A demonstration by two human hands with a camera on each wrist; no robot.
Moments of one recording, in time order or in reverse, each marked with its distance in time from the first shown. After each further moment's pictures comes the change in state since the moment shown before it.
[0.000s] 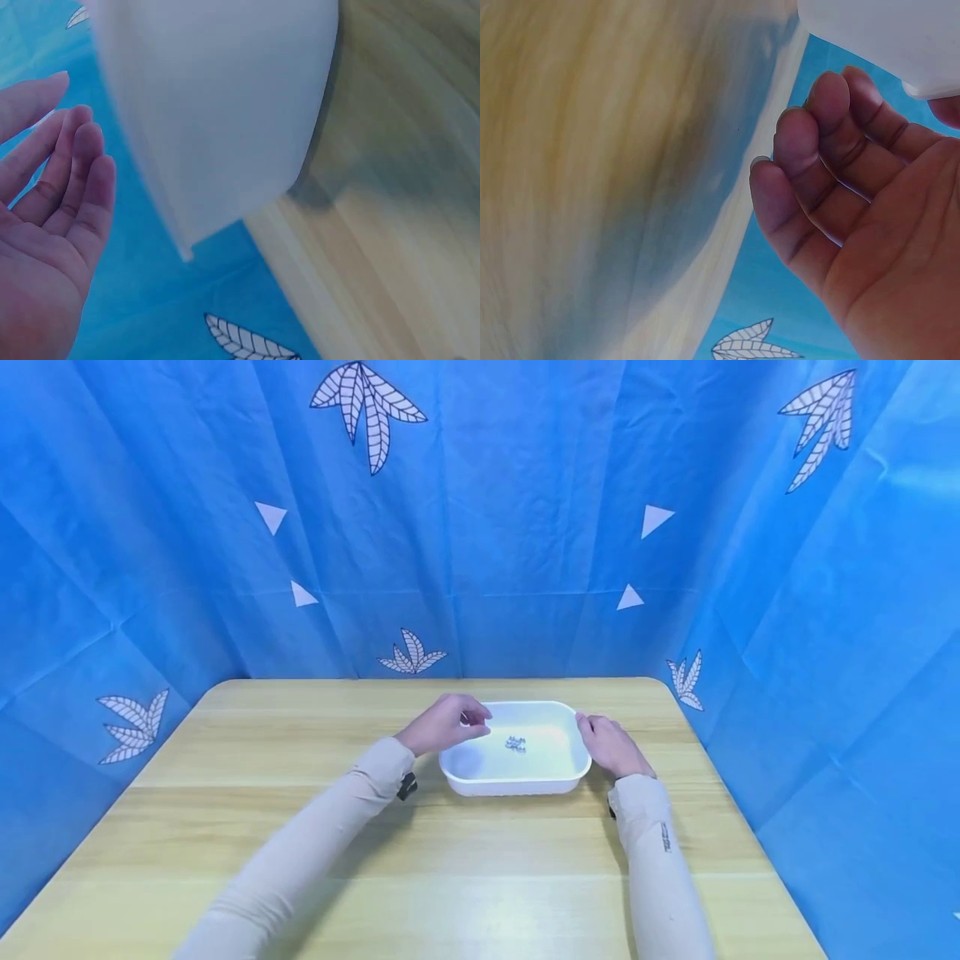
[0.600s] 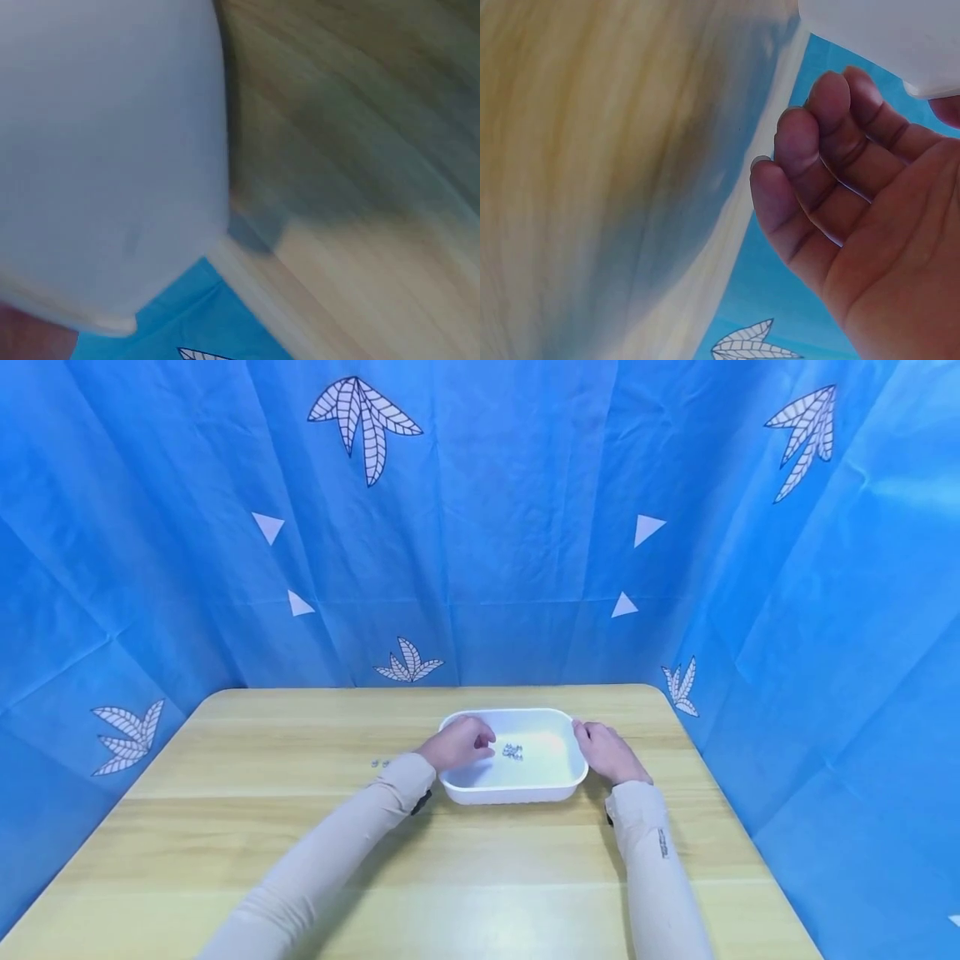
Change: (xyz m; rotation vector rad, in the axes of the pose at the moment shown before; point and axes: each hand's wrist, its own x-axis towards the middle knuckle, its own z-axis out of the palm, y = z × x) left_hand 0.015 -0.010 0.038 0.210 -0.078 -0.044; right_hand 0.000 0.001 0.001 0.016 0.003 0.005
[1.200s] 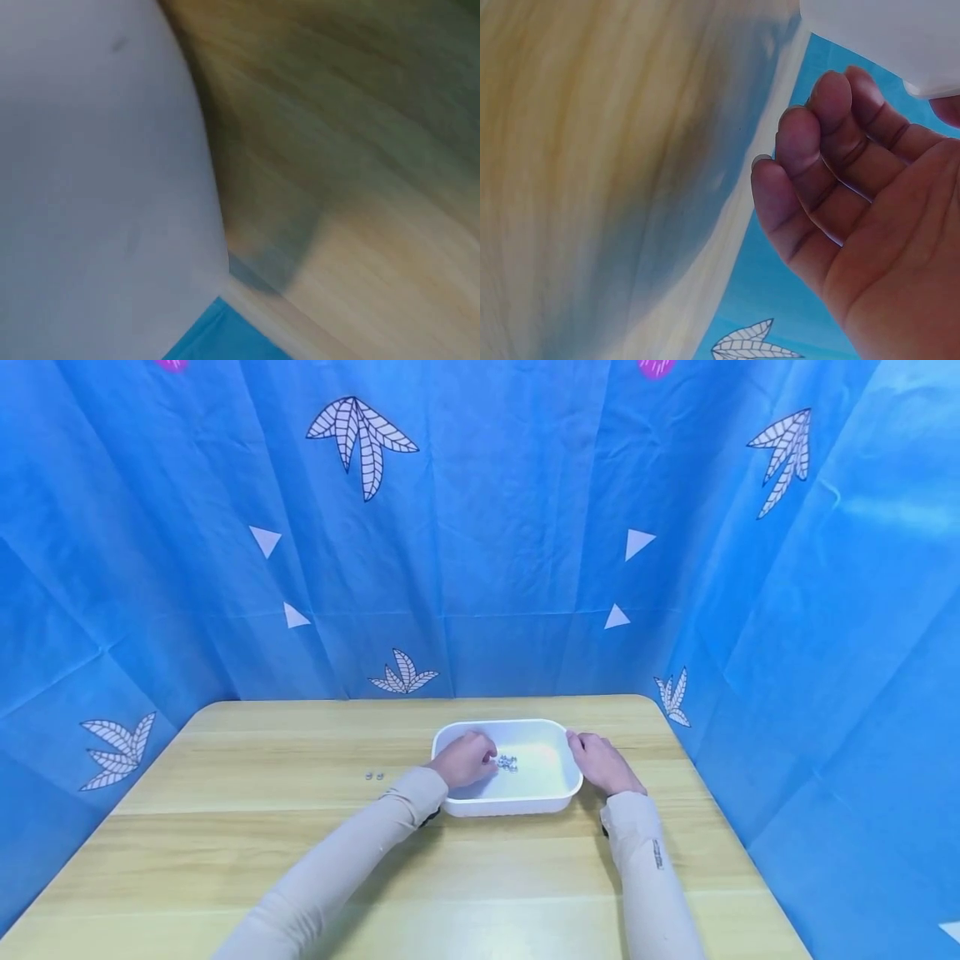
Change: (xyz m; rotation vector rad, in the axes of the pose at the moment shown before) left_hand 0.010 0.006 0.022 0.156 0.055 0.010; right_hand -0.003 -0.001 0.002 -0.015 0.046 -0.025
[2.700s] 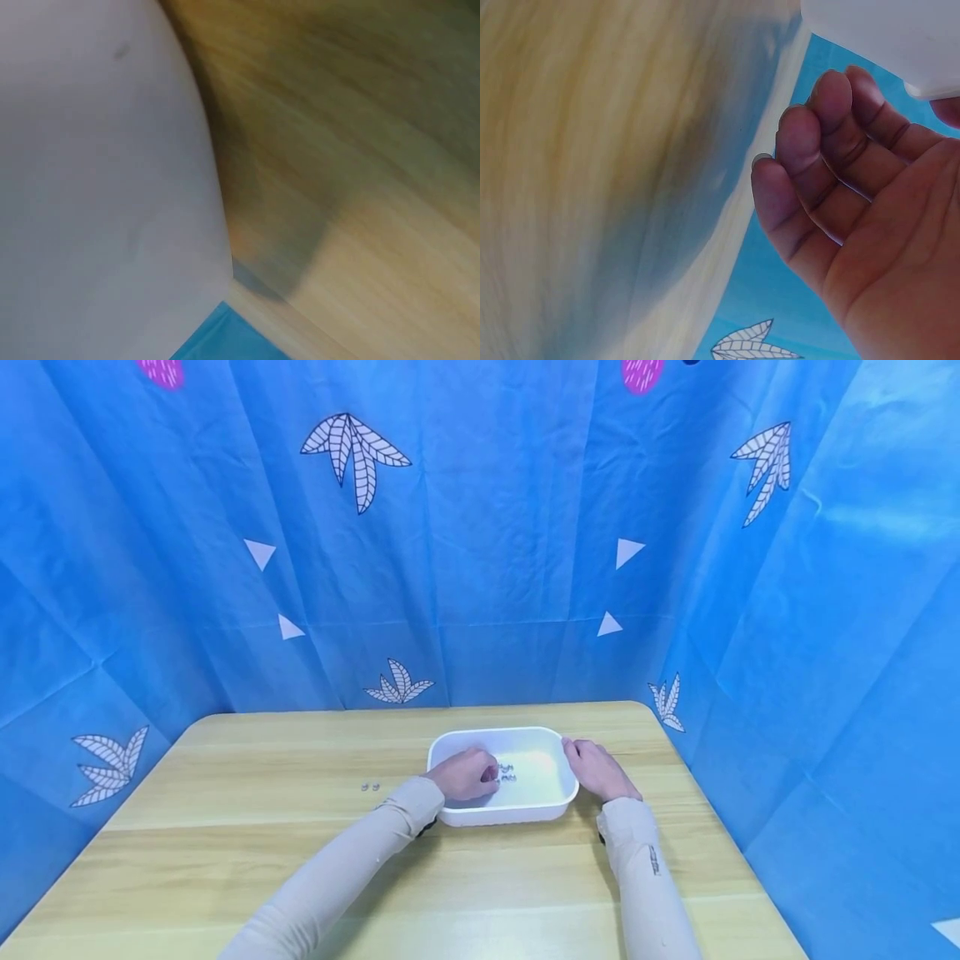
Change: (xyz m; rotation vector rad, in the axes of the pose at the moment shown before) left_hand -0.003 0.004 0.005 0.011 -0.096 0.054; right_hand 0.000 0.004 0.004 0.009 0.001 0.026
